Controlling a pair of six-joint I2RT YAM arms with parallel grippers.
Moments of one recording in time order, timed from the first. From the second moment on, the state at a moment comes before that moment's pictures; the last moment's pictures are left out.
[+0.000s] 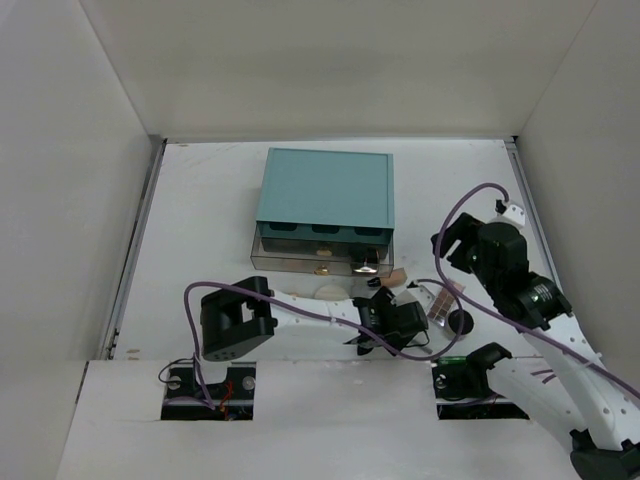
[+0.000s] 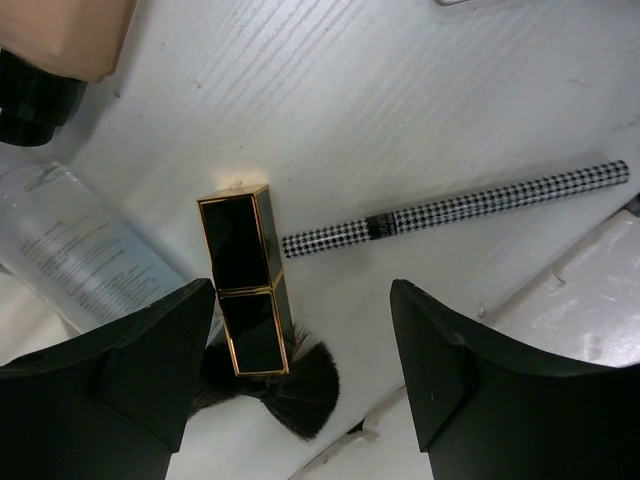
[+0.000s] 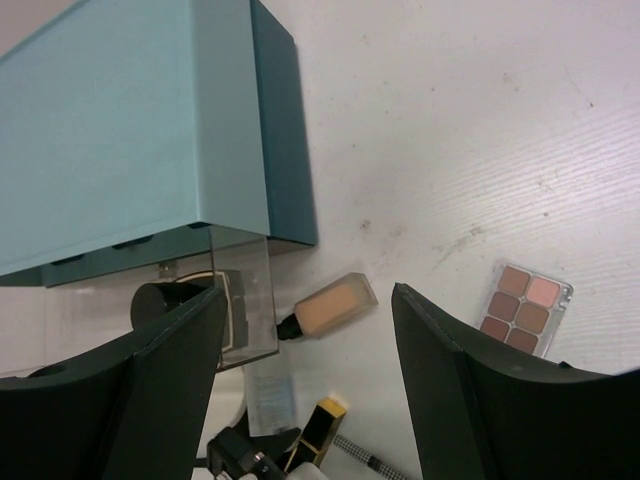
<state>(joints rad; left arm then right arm) -1.41 1.88 1.24 -0.41 -0.39 -0.46 0.43 0.71 0.84 -0.62 0.31 0.71</state>
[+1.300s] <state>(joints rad) -1.42 1.24 1.14 -0.32 -0.42 -0.33 0.33 0.64 0.65 -0.62 0.21 0.71</state>
